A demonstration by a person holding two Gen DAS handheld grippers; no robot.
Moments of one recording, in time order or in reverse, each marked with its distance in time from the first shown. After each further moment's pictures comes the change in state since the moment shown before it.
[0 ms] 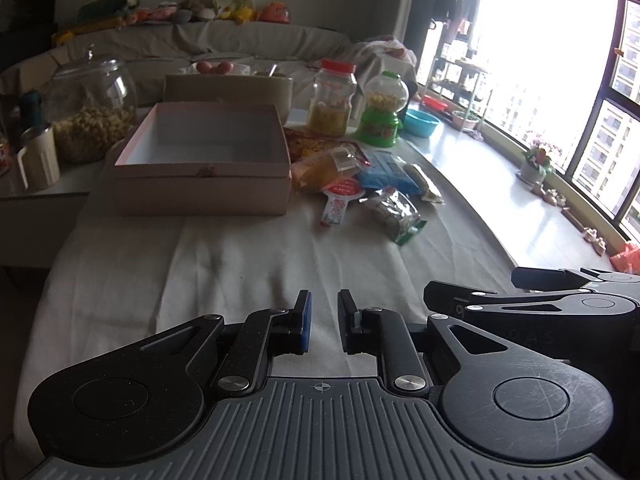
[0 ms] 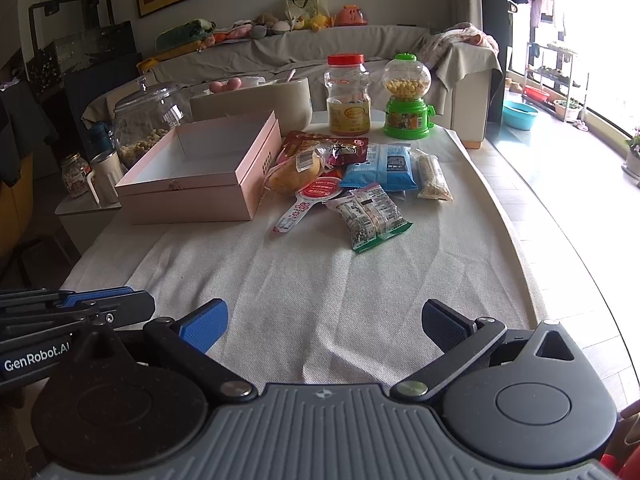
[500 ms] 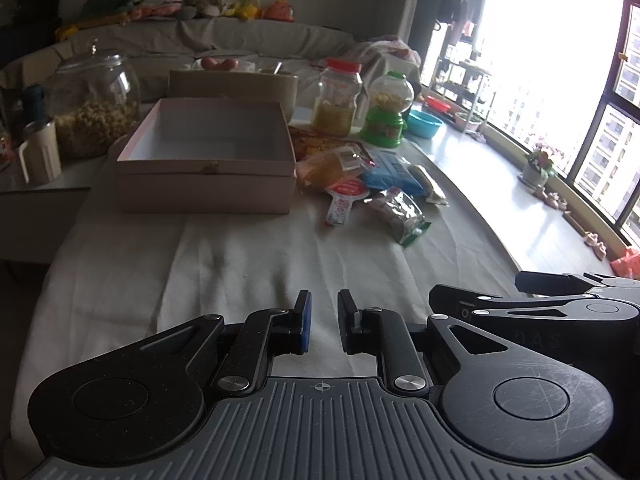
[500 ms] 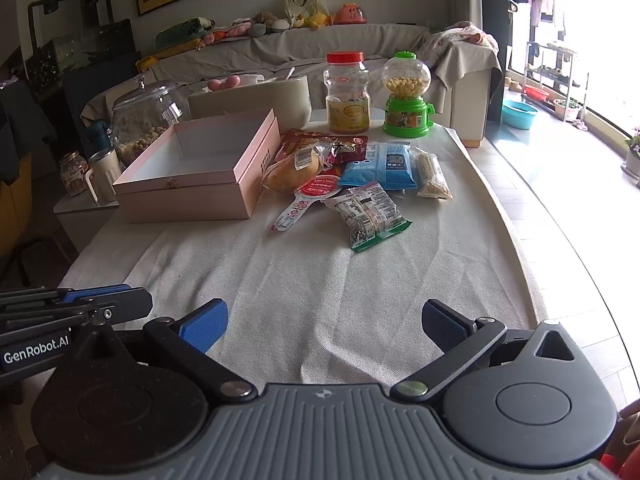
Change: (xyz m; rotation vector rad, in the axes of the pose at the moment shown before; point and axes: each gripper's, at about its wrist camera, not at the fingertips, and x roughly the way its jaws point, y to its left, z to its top) left arm 0.004 0.003 0.001 -0.018 0.008 0.002; right arm 0.003 -0.001 0.000 0.002 0.008 -0.006
